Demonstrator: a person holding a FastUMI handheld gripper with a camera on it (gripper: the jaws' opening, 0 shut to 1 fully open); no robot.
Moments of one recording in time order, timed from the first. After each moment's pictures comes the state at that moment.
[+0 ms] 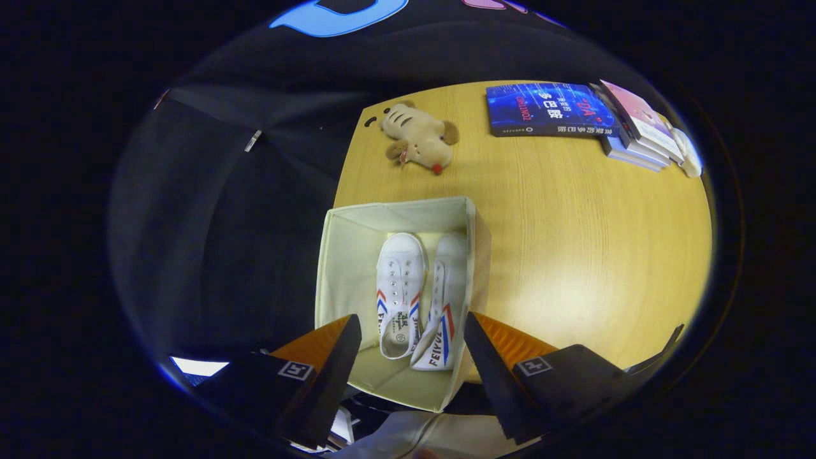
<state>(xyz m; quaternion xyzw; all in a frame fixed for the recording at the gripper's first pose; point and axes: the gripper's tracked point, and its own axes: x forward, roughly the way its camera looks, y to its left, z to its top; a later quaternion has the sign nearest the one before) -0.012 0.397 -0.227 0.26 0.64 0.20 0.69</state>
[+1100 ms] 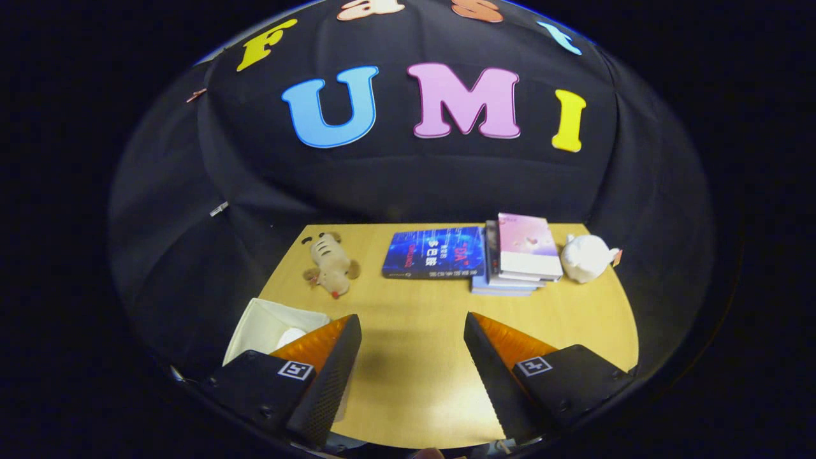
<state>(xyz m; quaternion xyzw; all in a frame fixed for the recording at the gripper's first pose) 0.046 0.182 -0.167 0.13 0.38 0.05 0.91</state>
